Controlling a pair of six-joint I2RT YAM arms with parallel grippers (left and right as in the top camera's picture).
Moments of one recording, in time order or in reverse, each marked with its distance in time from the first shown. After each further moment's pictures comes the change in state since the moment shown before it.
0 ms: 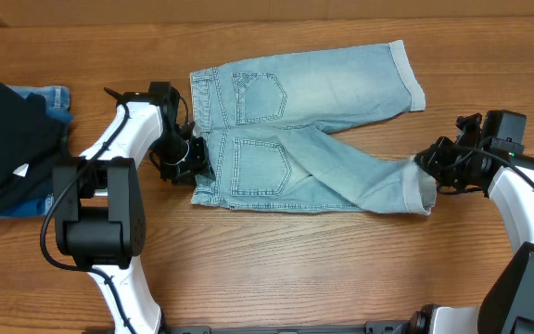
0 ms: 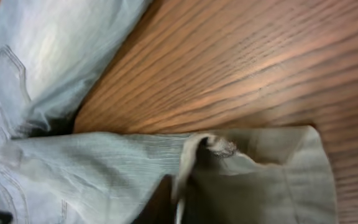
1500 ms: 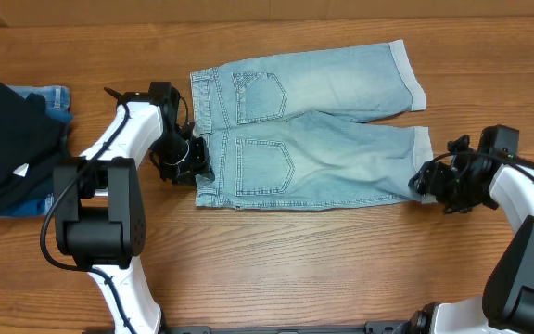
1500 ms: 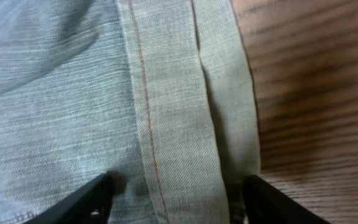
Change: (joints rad) left arm 0.000 0.000 0.000 0.002 -0.012 0.000; right arm -0.050 0.101 -0.044 -0.109 0.134 -0.261
